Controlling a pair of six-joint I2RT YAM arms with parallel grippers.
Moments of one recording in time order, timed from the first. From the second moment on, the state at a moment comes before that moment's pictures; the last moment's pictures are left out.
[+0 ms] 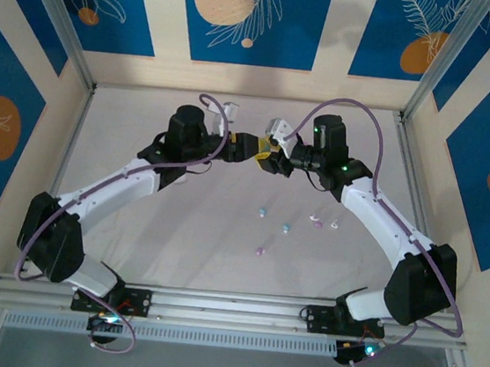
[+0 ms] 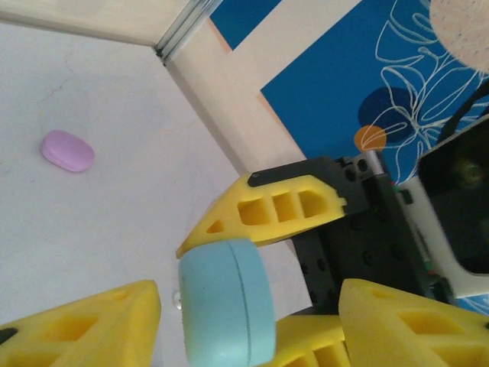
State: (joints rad) left arm -0.60 1.48 1.16 0.06 0.52 -0.67; right arm 0.43 1.40 1.15 -0.23 -0.66 -0.49
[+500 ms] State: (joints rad) left arm -0.62 1.51 1.21 0.01 0.49 -0.74; right arm 0.41 1.32 1.08 -0.18 -0.62 -0.52
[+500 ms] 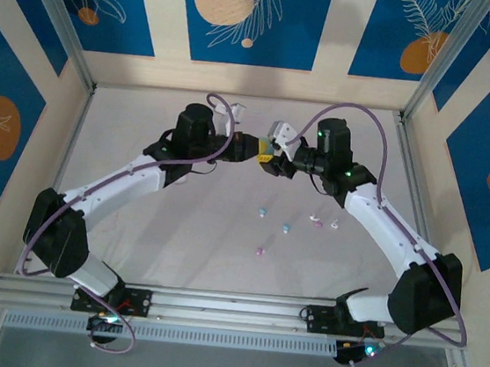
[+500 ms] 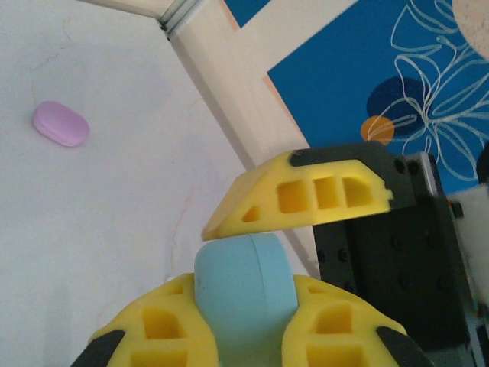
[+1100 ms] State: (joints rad) left arm -0.62 1.44 1.06 0.37 0.46 -1.21; right arm 0.28 1.25 0.92 0.25 -0.88 -0.33
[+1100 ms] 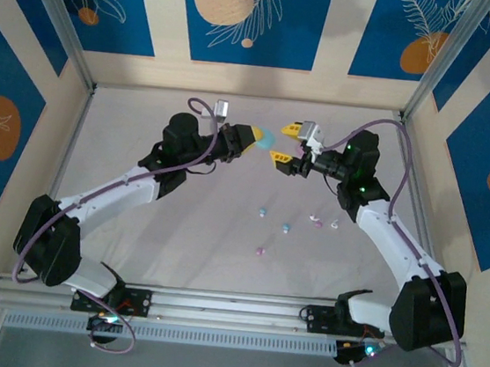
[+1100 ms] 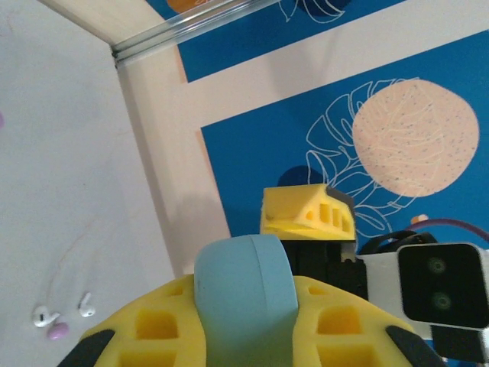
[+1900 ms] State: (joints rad) left arm -0.62 1.44 1.06 0.45 0.49 -1.26; right arm 0.30 1.35 0.97 0.37 -0.95 -0.22
